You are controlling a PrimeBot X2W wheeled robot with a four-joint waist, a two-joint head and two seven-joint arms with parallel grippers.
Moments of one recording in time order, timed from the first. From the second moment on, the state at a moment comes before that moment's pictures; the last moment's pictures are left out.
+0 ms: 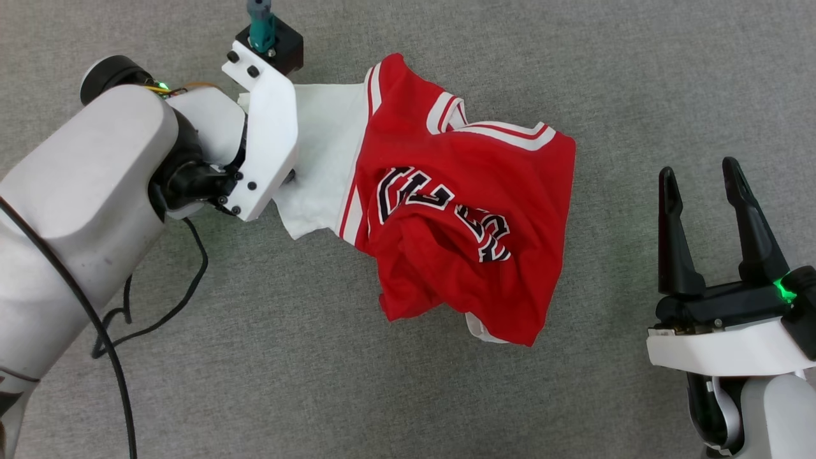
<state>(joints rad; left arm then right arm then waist) -1.20 0.60 -1.00 0.35 -0.91 -0.13 1.04 -0.18 -0.05 0.00 -0.11 0.12 0.13 -0.26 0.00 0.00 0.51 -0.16</state>
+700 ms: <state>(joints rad) -1.07 0.81 -1.07 0.30 -1.09 -0.13 0.73 -0.09 -0.05 -0.02 -0.06 0.08 0.13 -0.26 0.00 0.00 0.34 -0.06</state>
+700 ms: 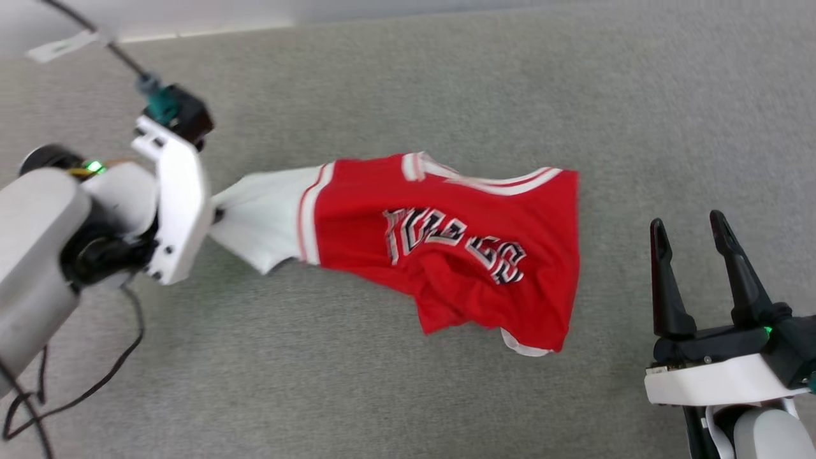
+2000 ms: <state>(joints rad) -0.42 0.79 -0.73 0.02 -0.80 0.53 -0.26 -0.49 -0.31 0.30 0.16 -0.02 0.13 -0.17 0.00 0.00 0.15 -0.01</state>
